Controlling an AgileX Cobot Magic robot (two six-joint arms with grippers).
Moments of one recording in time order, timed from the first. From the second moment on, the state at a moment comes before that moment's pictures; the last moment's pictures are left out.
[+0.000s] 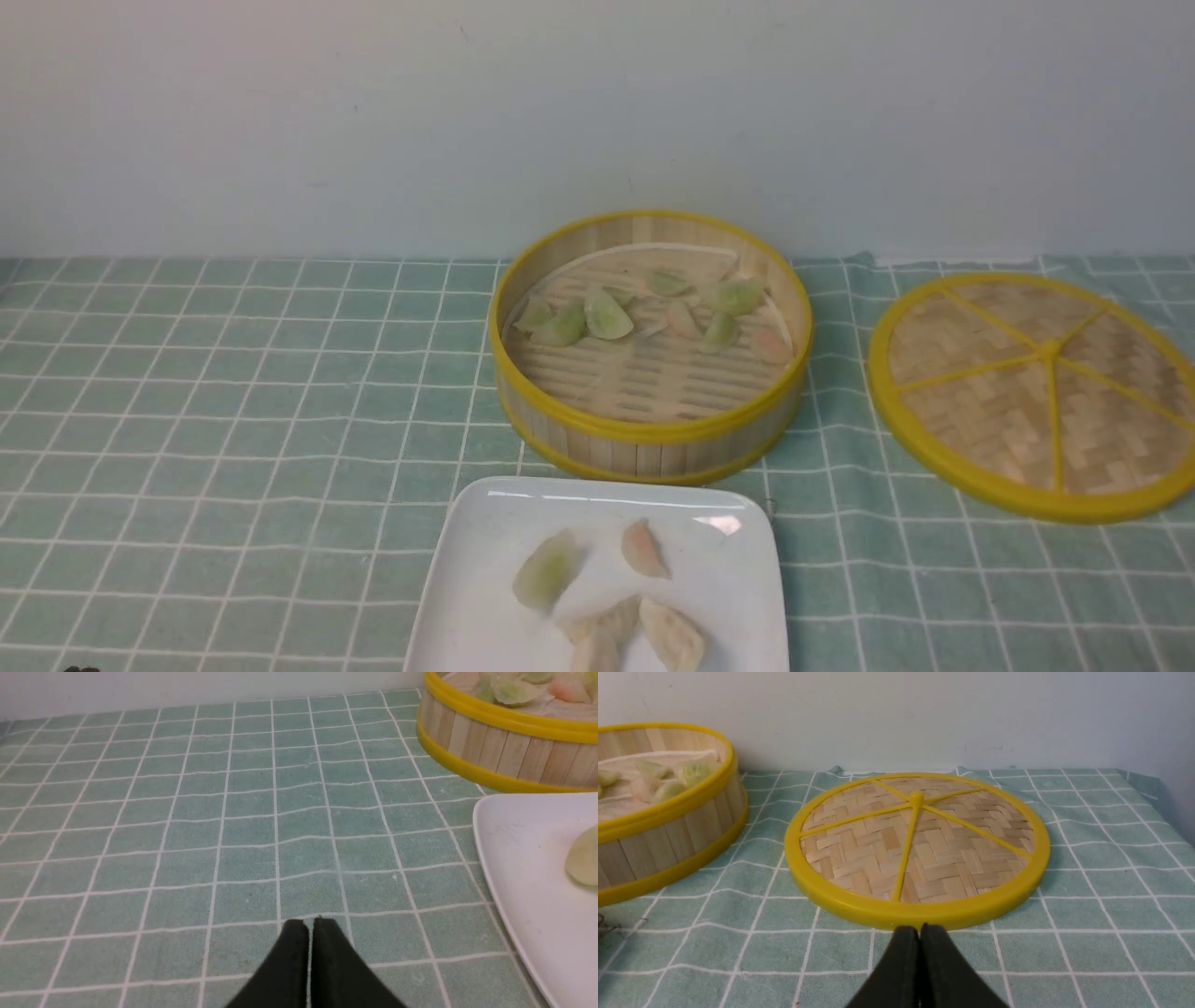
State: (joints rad) right arm -0.02 -0.02 0.02 -0.11 0.39 0.15; left arm -0.08 -0.01 0.02 -0.06 0.39 0.04
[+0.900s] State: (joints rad) right arm -0.02 -0.02 0.03 0.36 -0.17 0.46; left arm -0.08 0.11 -0.35 -0.47 -0.08 -0.20
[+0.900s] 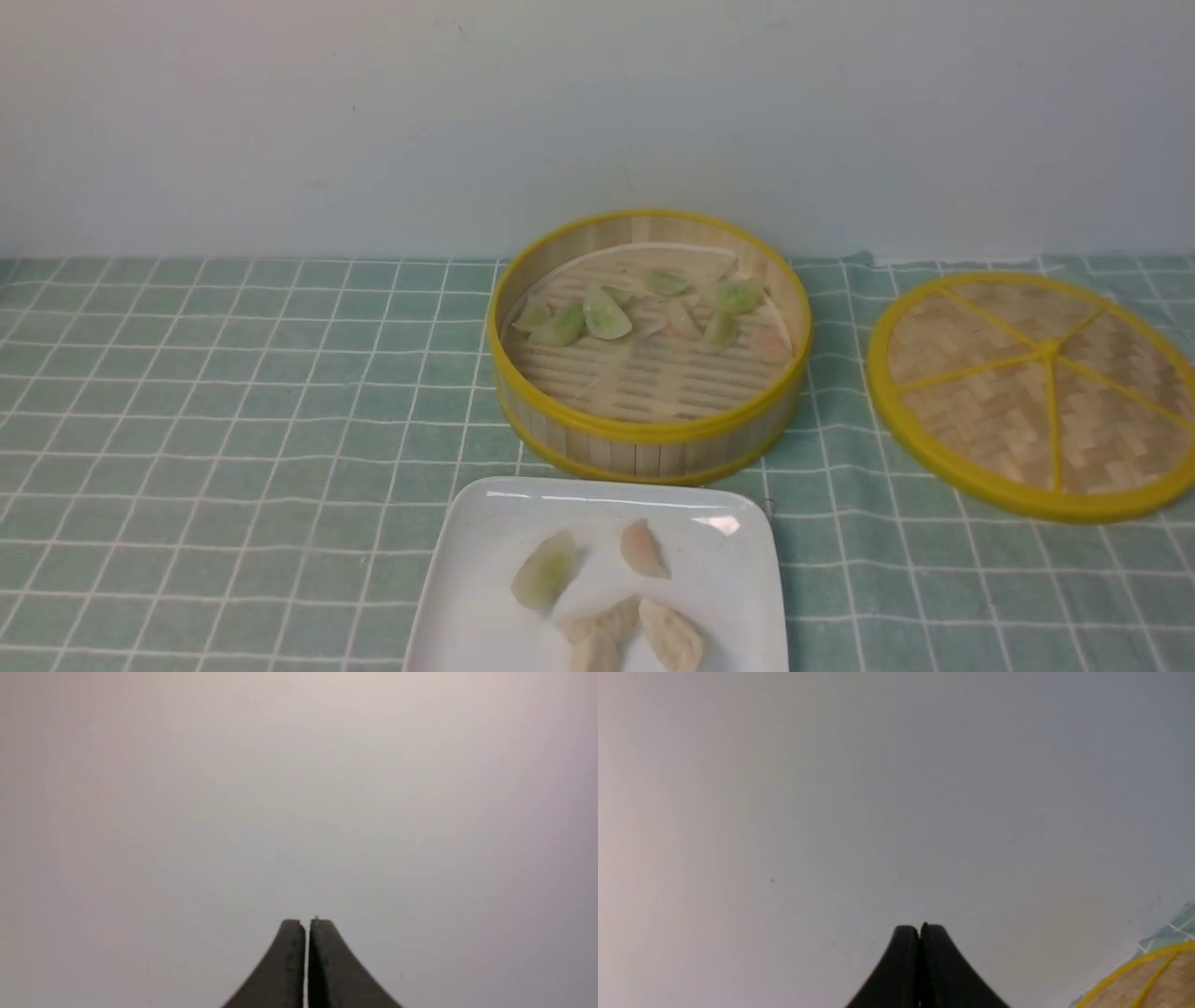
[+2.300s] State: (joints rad) right arm 0.19 0.70 -0.86 0.14 1.07 0.13; left arm -0.38 2.18 -1.98 -0.11 0.94 0.34
